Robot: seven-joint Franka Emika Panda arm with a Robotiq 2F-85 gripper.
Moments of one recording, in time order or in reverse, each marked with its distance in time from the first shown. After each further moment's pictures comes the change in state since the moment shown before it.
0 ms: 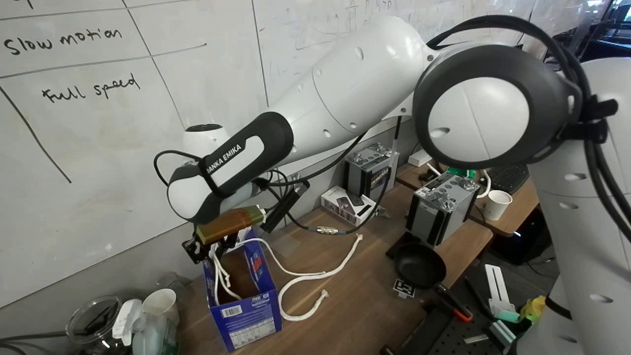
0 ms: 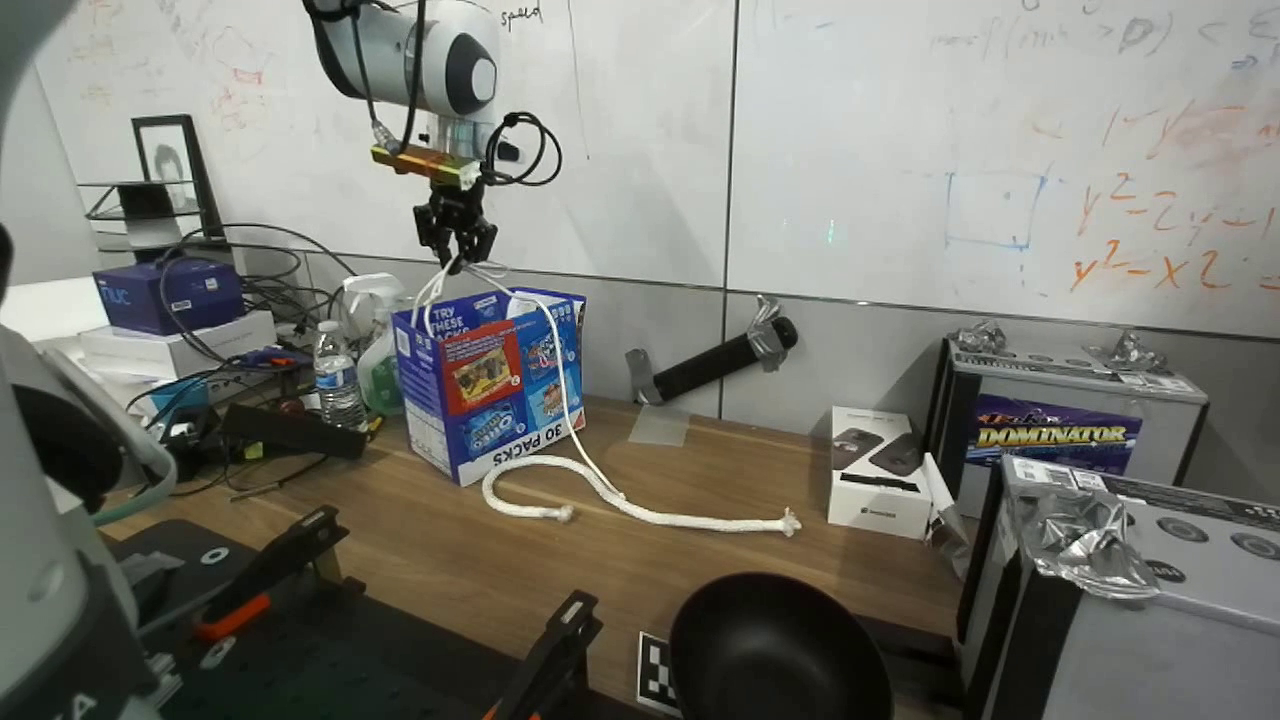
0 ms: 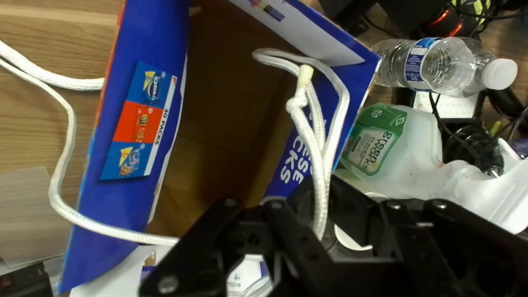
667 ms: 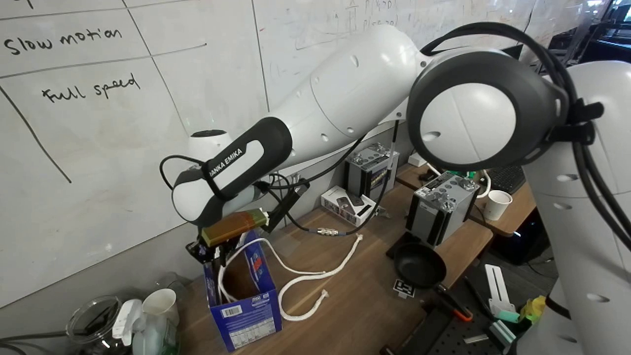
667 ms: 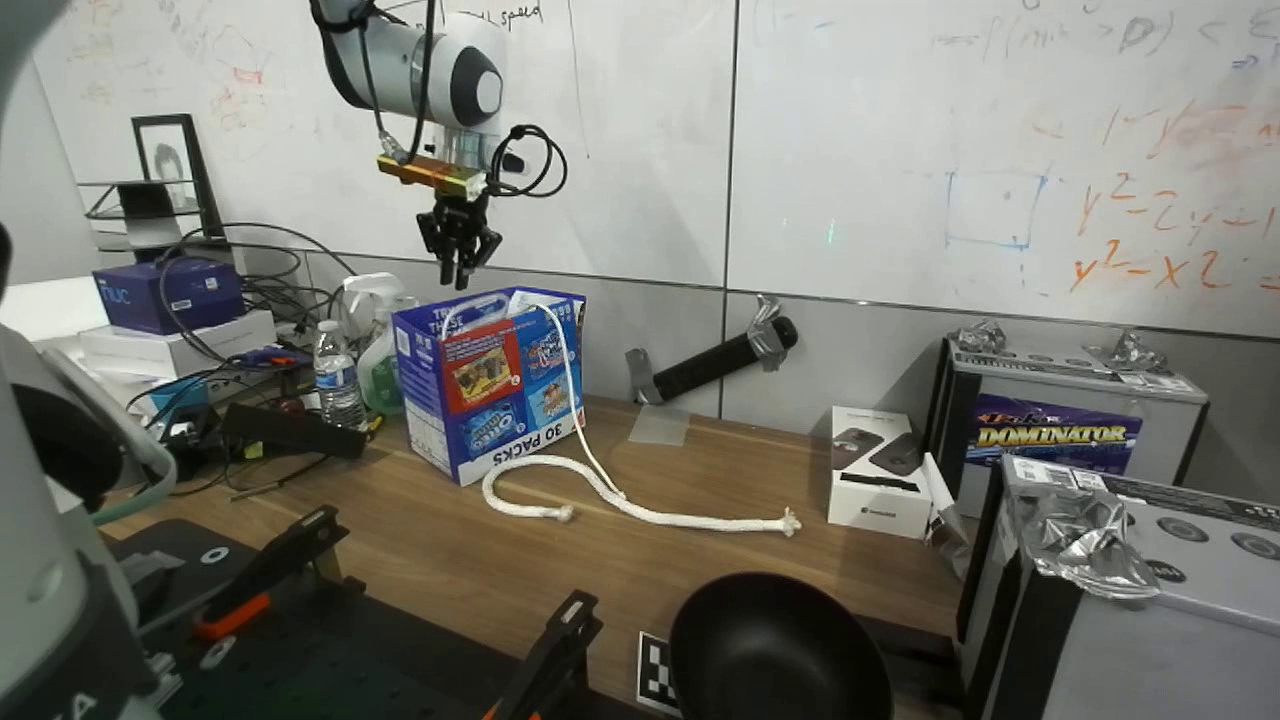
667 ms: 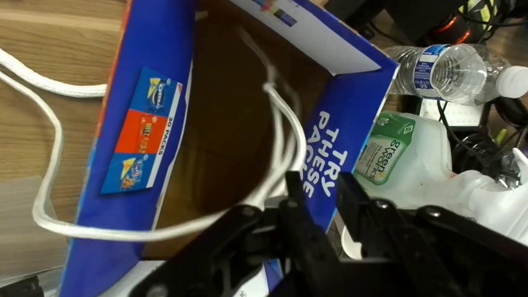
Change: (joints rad) arm -0.009 0.022 0.000 0.000 0.017 0.002 -0.028
